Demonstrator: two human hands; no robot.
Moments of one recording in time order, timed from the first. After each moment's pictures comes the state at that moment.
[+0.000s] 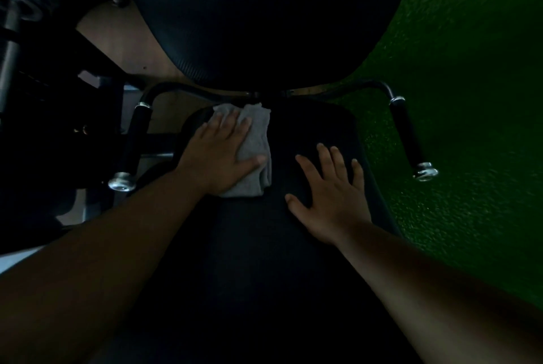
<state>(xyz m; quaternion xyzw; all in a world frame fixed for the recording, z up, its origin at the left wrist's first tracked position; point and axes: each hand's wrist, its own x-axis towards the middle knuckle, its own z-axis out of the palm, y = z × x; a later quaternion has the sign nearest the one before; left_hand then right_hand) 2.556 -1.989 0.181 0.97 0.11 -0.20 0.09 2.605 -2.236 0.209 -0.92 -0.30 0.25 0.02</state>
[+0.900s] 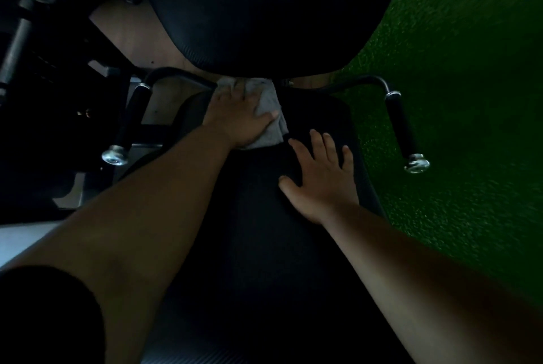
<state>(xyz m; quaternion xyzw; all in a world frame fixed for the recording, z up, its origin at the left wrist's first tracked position) 2.612 -2.023 0.184 0.95 0.20 -0.20 0.12 2.608 -2.243 0.202 -0.92 -0.32 0.24 0.07</state>
